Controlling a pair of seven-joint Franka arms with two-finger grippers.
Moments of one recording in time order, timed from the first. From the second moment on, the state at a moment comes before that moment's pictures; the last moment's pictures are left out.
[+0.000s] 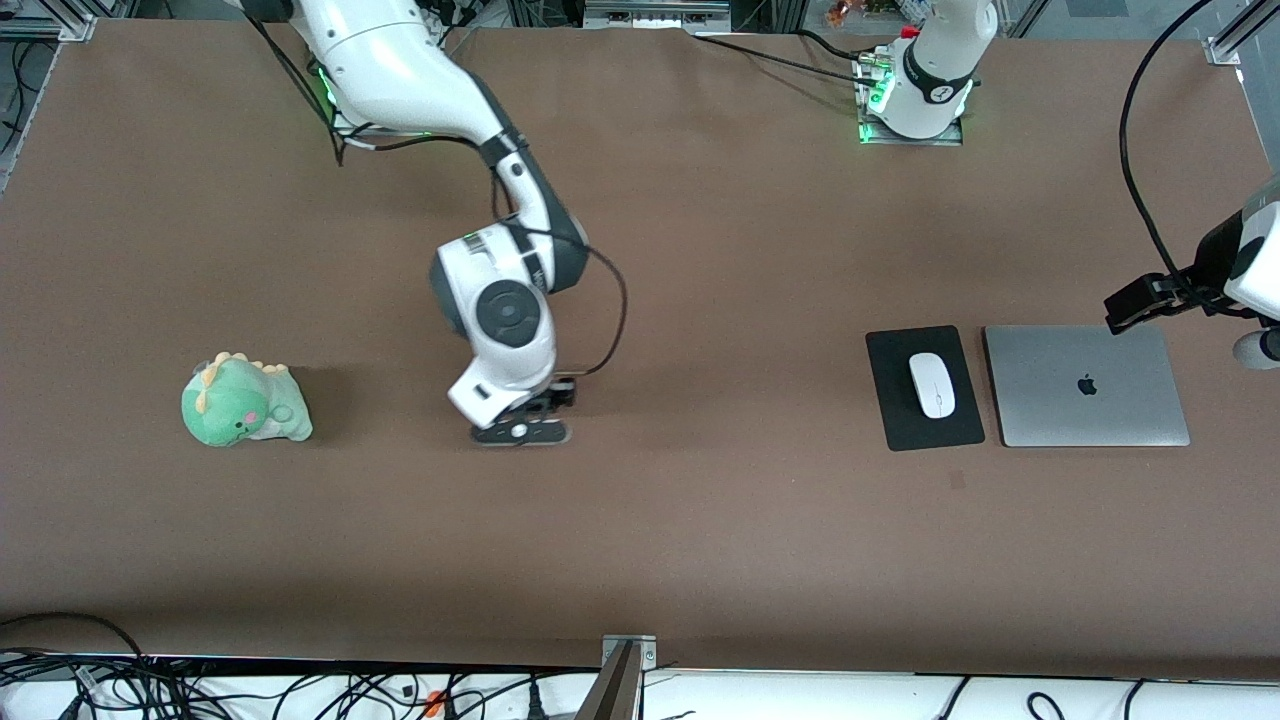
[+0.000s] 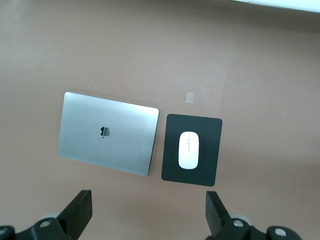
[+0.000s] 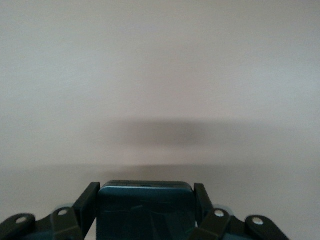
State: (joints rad) left arm 0.34 0.24 -0.44 -1.34 0.22 1.53 -0.30; right arm 0.72 0.78 -0.30 -1.39 0.06 2.12 0.44
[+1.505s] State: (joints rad) left arm 0.10 0.08 -0.09 -1.43 0.06 1.50 -0.13; right arm 0.56 0.60 -0.39 -2.03 0.08 2.82 0.19
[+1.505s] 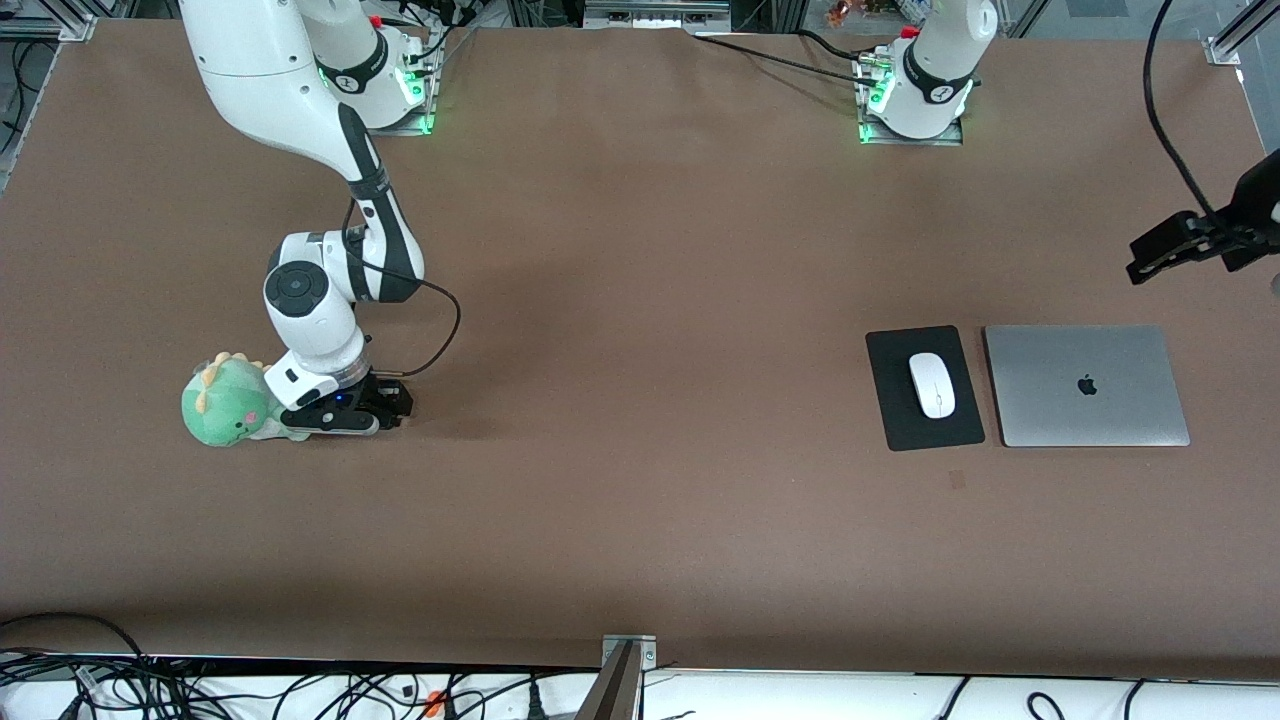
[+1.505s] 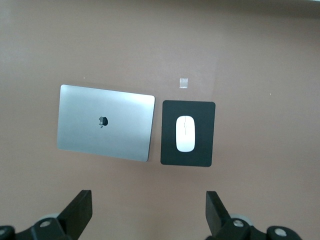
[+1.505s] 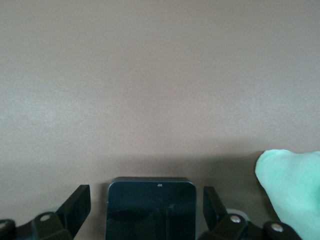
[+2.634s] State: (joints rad) left arm -0.03 0.04 0.02 -1.48 0.05 1.50 -0.10; right arm 0.55 0.31 -0.47 -1.68 0.19 2.05 -0.04
